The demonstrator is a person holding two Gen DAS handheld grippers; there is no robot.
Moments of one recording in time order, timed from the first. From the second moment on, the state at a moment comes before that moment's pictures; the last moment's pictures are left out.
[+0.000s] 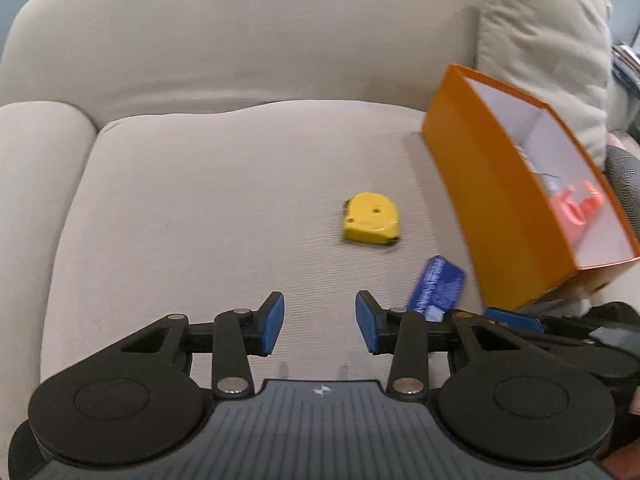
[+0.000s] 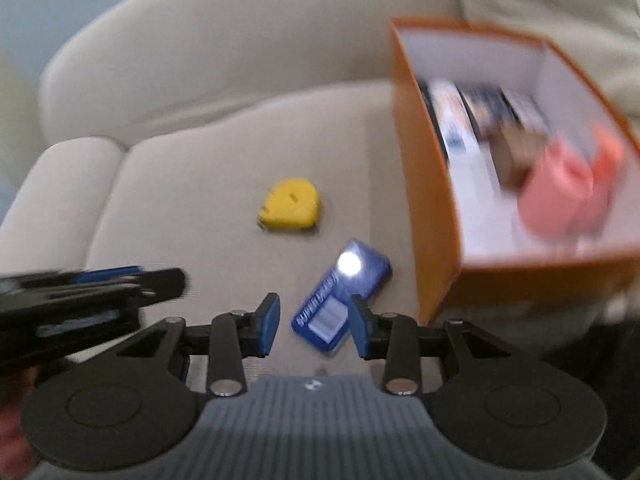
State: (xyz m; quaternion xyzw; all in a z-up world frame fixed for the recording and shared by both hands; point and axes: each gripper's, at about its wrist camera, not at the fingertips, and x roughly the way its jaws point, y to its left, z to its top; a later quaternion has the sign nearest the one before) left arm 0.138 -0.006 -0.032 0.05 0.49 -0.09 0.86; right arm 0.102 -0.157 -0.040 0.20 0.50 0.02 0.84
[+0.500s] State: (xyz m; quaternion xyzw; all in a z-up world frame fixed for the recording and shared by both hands) left arm 0.148 0.015 -0.057 0.03 0.51 -0.09 0.86; right arm 0.136 -0.144 -0.089 0.26 0.51 -0.09 0.81
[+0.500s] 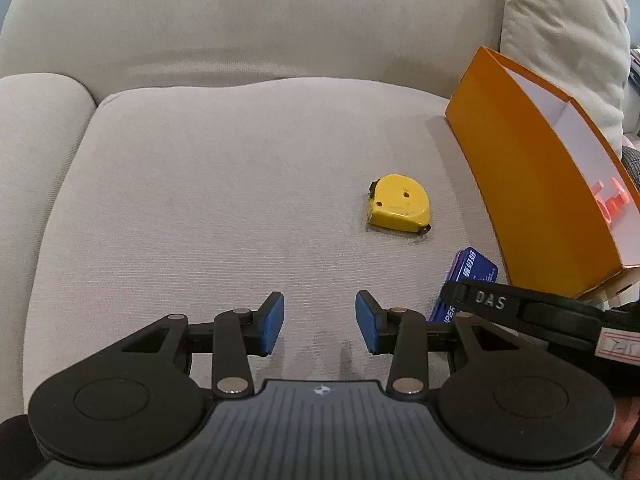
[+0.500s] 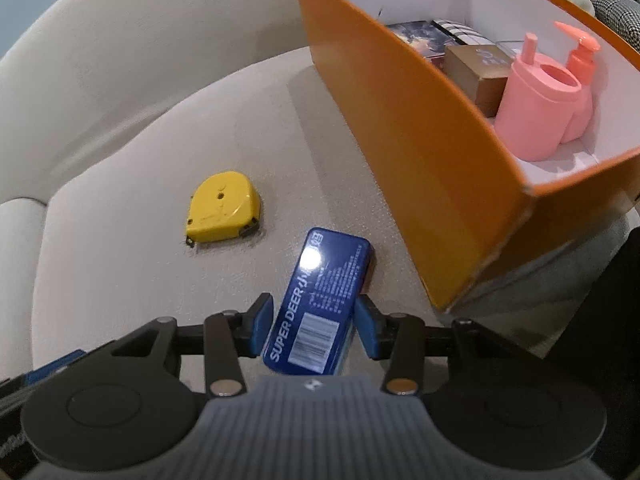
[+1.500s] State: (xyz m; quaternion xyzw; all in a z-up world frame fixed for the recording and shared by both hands) left arm 0.151 -0.030 0.000 0.08 0.47 -0.14 0.87; right arm 0.113 -0.188 0.031 0.17 0.38 0.03 0.91
